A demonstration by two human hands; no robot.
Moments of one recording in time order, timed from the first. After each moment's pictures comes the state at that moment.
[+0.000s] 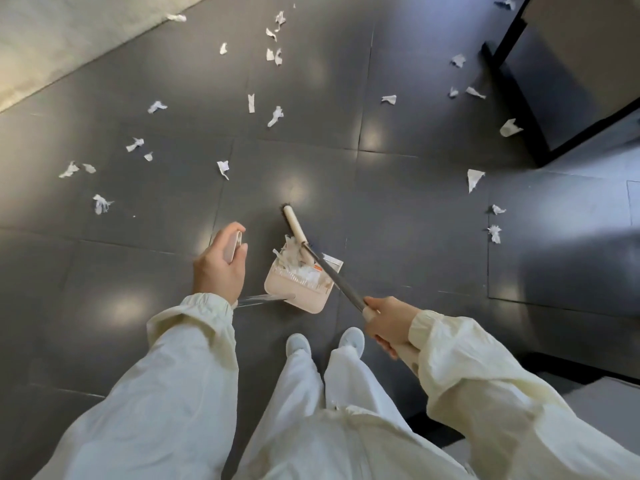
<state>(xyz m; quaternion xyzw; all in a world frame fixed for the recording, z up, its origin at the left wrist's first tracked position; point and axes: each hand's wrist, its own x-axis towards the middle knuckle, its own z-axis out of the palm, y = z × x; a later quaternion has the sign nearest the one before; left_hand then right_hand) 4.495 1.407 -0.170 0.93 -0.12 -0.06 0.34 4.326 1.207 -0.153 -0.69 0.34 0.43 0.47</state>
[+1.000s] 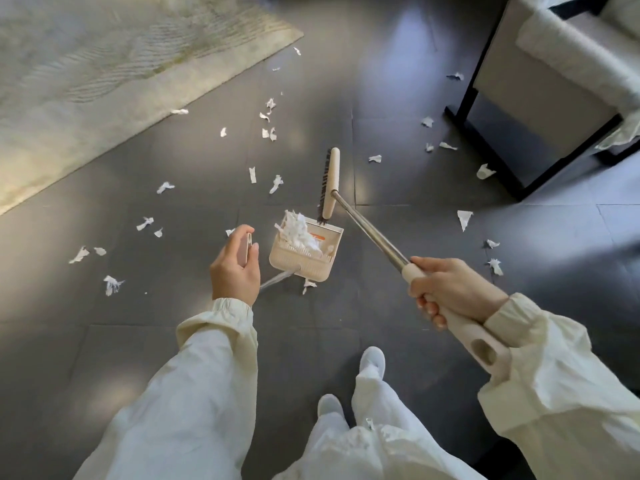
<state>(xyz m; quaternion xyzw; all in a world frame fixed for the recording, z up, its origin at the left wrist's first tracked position) 4.601 1.407 -0.142 0.88 -0.19 0.04 0.44 4.394 1.206 -0.033 -0.59 0.47 0.12 0.64</state>
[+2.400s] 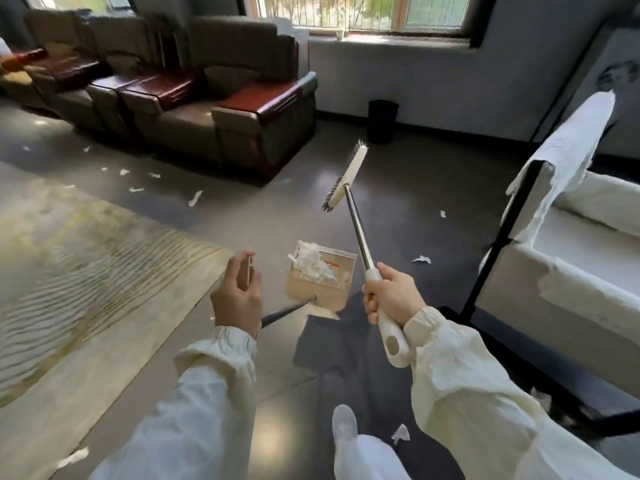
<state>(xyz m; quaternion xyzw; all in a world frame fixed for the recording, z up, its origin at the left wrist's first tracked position) 5.355 0.626 -0.021 0.75 -0.33 -0.04 0.57 5.158 0.529 0.021 -0.47 0.51 -0.24 0.68</state>
